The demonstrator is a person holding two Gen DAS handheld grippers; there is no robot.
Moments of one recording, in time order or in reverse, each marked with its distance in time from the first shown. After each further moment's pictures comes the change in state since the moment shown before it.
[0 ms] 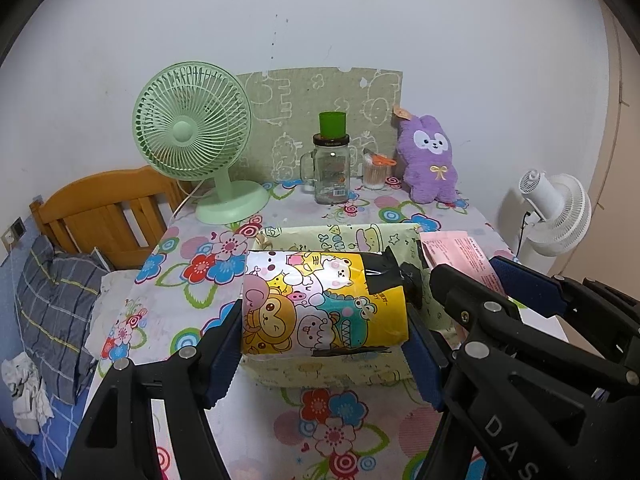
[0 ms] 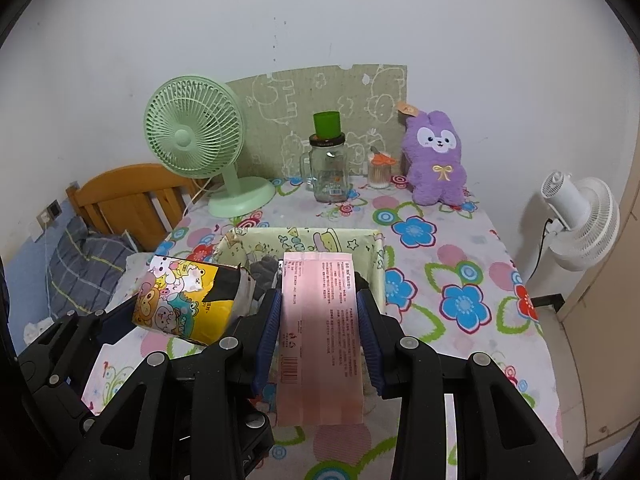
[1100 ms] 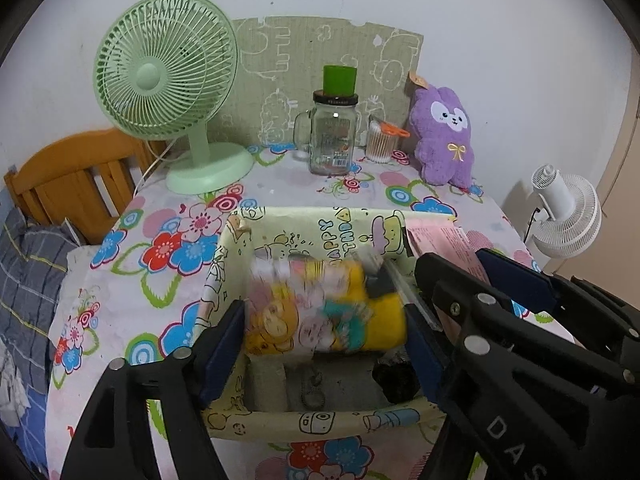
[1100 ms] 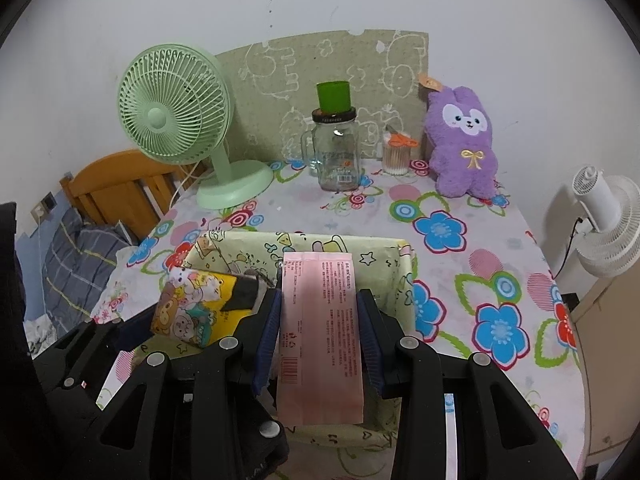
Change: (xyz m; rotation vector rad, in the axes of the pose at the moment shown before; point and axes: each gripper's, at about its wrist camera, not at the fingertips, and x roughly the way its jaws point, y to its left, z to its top) left arm 0.086 0.015 0.013 -0.067 0.122 -0.063; right arm 0.087 -0.008 0.019 -0.005 0.073 0.041
